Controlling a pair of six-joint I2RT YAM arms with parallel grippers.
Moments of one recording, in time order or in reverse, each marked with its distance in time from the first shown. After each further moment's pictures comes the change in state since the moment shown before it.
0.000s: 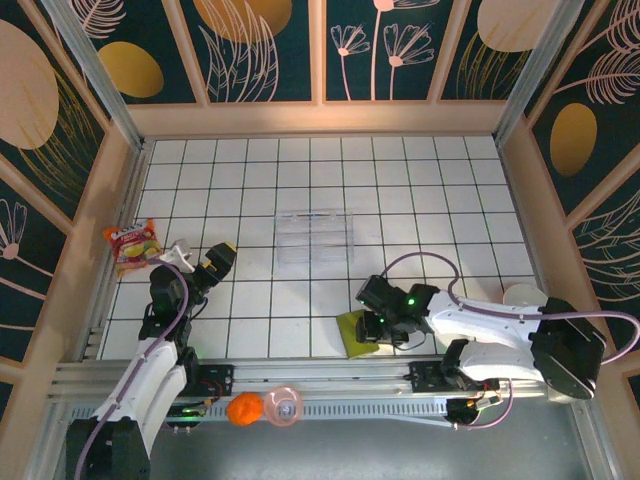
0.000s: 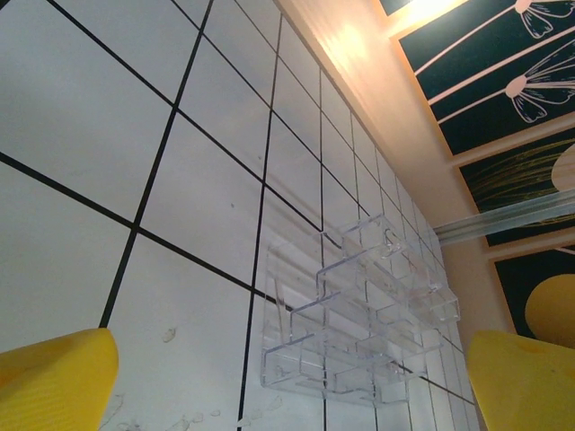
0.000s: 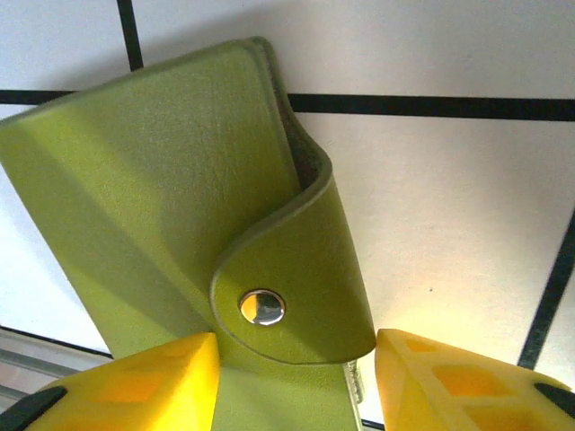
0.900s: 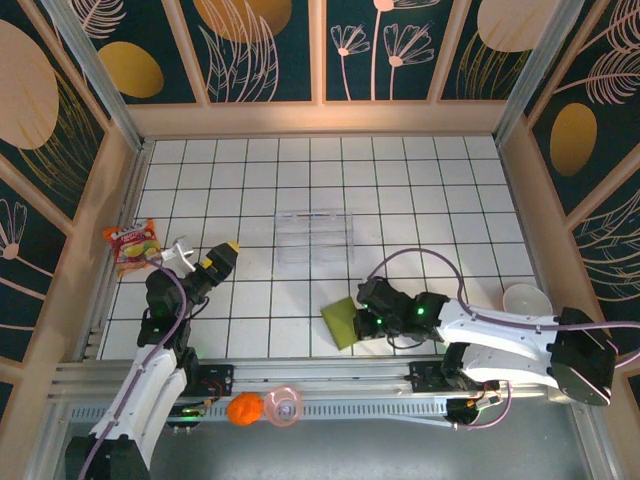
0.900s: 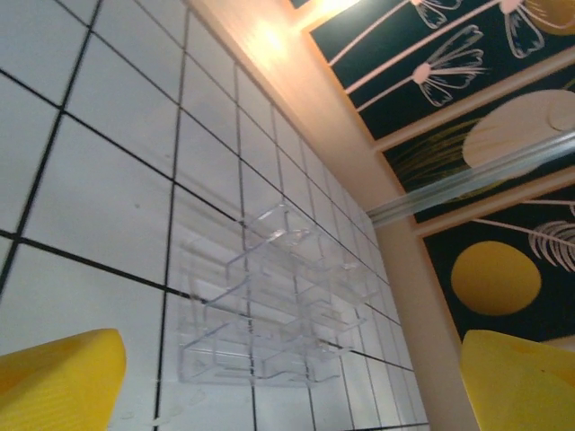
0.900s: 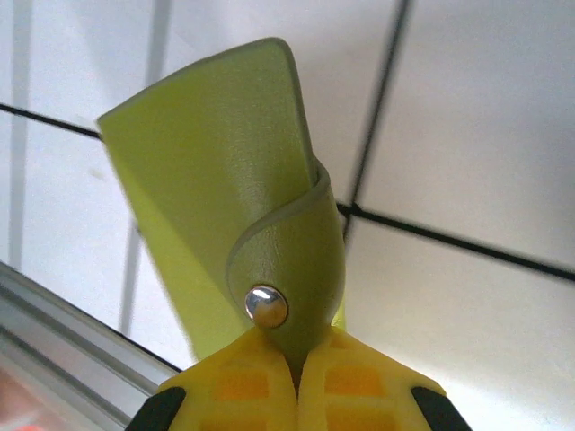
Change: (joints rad) left arm -0.044 -0.098 -0.001 0.050 0.104 -0.040; right arm 0.044 -0.125 -0.034 0.243 0.104 -0.142
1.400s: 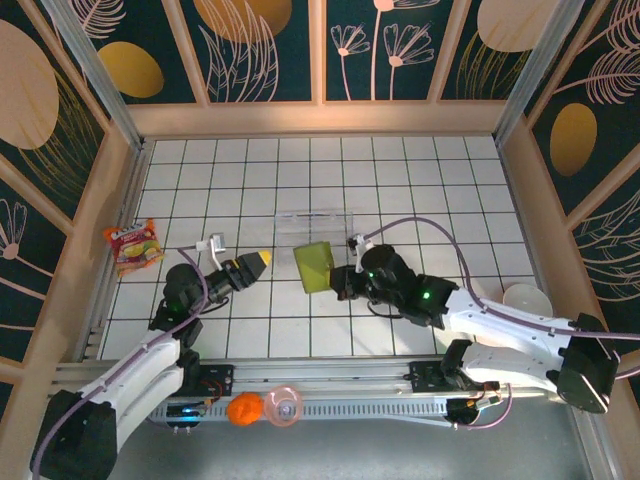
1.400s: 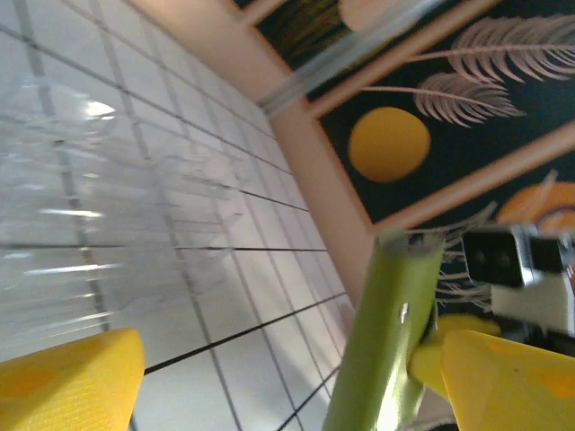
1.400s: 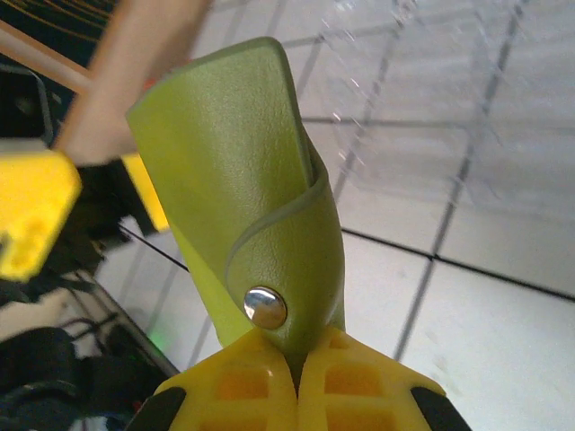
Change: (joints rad) left arm -0.297 0.205 0.025 0.312 0.065 0.012; right arm -0.096 -0.005 0.174 0.308 0.018 -0.083
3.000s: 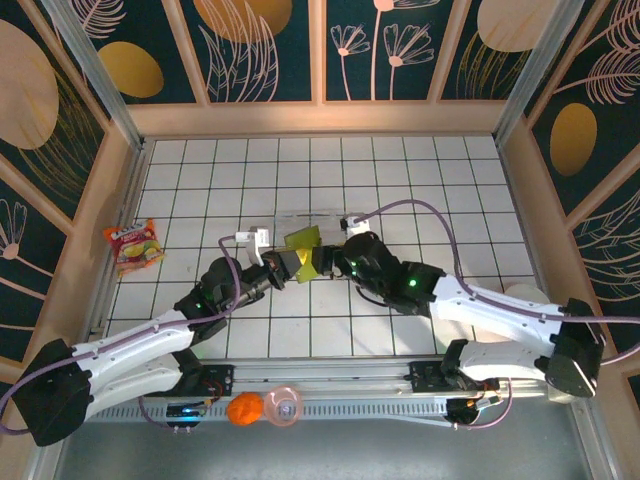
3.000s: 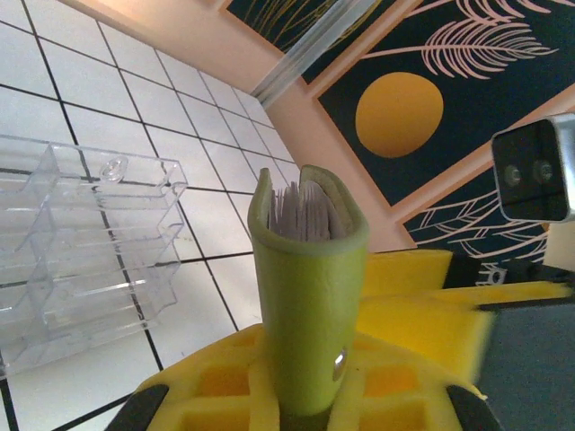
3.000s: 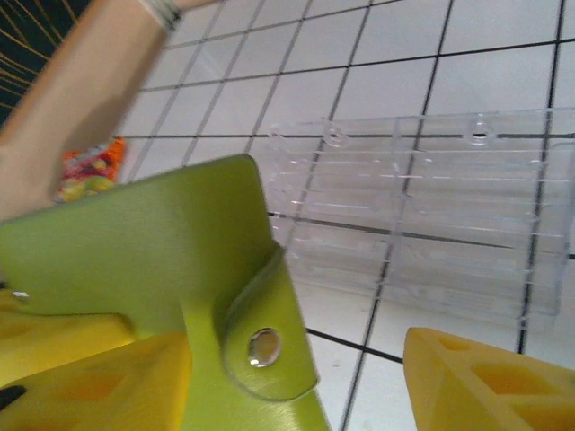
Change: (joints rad) left arm -0.452 0.176 0.246 -0.144 -0.479 0.132; right arm 0.072 0.133 0.175 -0.126 0.344 -0.081
